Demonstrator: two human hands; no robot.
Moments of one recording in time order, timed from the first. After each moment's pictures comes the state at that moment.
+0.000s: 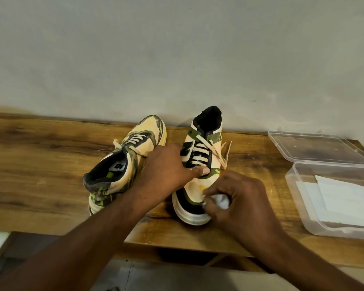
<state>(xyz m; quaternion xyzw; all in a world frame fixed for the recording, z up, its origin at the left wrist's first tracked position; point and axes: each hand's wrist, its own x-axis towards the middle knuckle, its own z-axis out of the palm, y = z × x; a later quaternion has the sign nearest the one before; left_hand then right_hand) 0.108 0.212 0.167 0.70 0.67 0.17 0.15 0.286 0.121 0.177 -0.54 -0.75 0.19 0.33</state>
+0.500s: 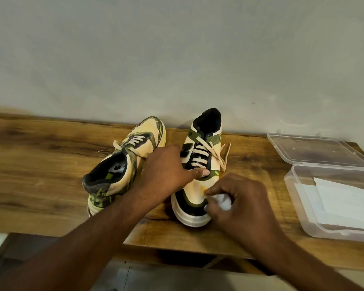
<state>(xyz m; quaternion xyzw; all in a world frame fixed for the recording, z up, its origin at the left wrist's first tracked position) 0.109 0.209 0.172 0.70 0.68 0.16 0.15 0.288 0.120 0.177 -0.55 -0.74 0.20 0.33</state>
